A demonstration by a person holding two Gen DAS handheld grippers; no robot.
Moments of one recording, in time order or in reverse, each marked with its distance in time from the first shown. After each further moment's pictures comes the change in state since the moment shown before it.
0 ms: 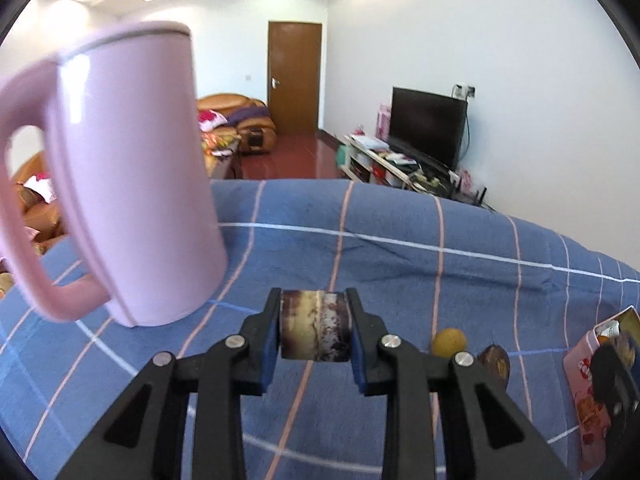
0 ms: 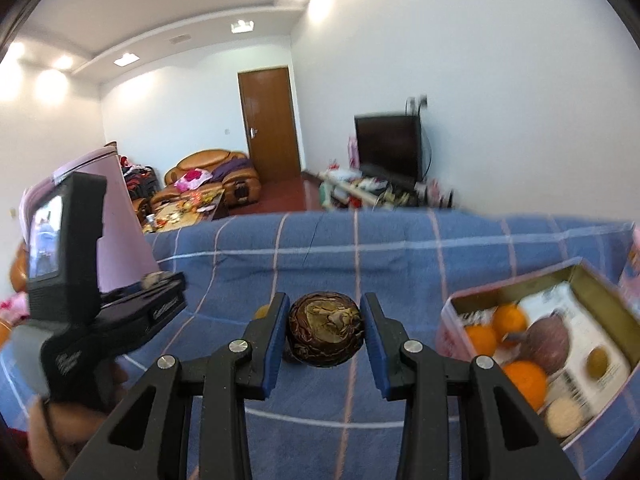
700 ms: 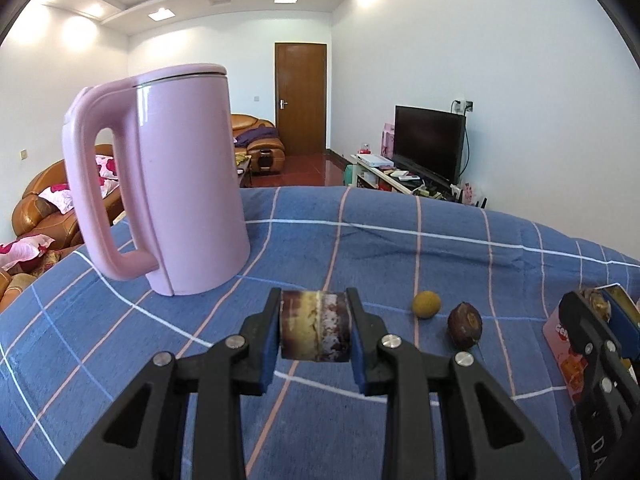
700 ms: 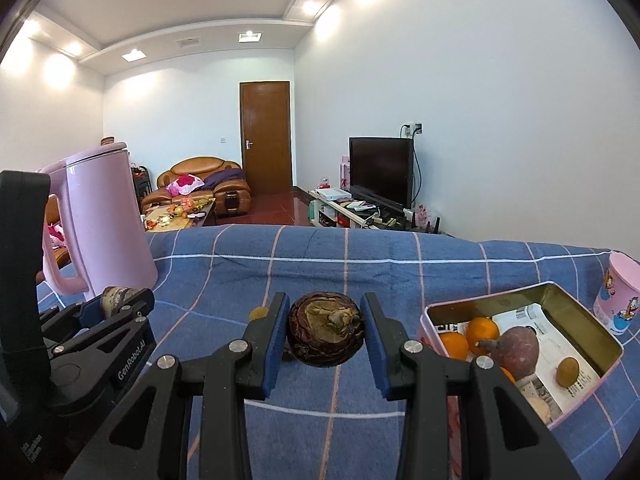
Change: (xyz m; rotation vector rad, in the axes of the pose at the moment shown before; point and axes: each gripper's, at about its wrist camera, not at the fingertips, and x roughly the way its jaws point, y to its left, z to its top) left arm -0.050 0.000 -0.022 0.011 -0.069 0.026; right arm -0.025 0.003 -0.007 -0.028 -0.031 -0.029
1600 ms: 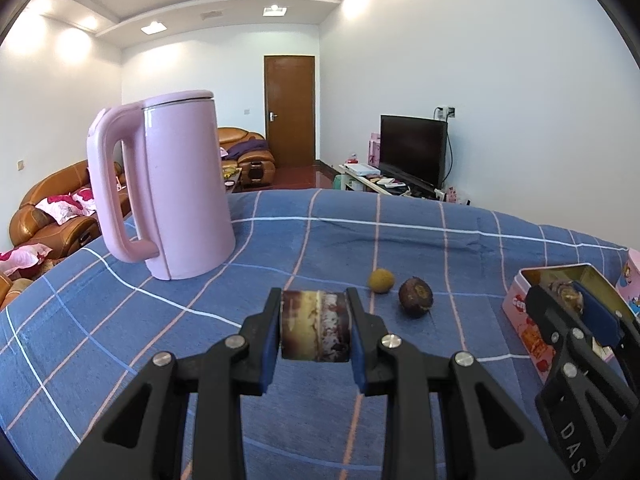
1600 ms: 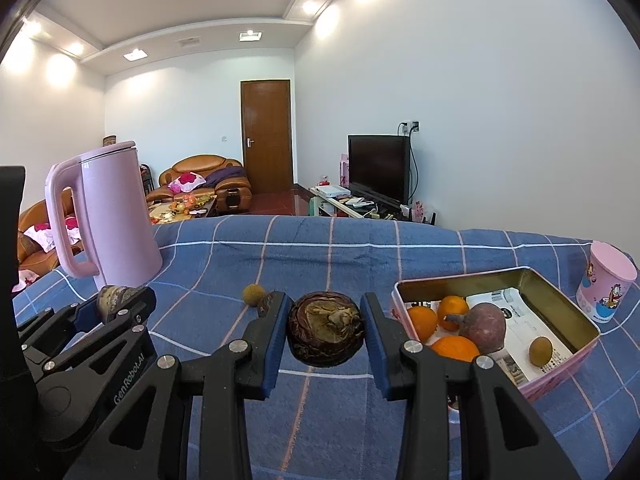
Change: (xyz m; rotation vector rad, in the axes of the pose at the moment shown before) left arm -0.050 -0.024 -0.025 0.031 -0.050 -0.031; right arm -0.034 -0.023 -0.012 -0.002 0.011 0.011
